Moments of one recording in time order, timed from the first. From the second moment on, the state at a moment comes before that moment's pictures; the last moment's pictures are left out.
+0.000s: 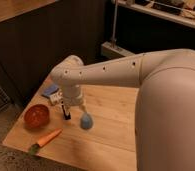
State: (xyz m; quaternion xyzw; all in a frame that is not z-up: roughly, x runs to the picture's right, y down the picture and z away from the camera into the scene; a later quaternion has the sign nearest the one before) arm -0.108 0.103 0.703 -0.26 0.23 0.64 0.68
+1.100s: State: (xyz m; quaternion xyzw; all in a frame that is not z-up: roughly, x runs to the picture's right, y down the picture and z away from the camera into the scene) arm -0.077 0.085 0.681 -0.23 0.20 0.69 0.66
